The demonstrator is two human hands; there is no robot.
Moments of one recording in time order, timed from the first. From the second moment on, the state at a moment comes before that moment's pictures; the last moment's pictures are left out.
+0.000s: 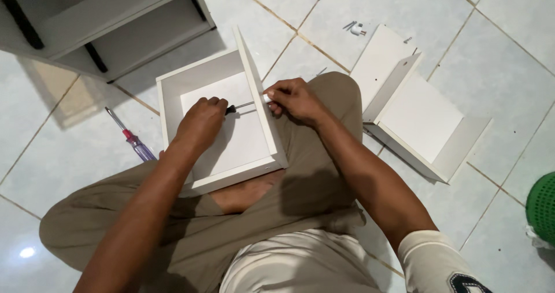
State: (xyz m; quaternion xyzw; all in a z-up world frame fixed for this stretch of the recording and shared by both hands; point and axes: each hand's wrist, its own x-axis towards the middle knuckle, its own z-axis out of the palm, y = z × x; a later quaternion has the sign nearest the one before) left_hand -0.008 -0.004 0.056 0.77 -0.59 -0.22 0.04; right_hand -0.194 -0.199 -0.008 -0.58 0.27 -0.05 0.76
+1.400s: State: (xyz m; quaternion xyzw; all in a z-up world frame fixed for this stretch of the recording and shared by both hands) left_hand -0.015 0.005 0.035 0.79 -0.58 -0.17 0.09; right_hand -0.184 -0.203 -0.014 -0.53 0.33 -0.03 0.78
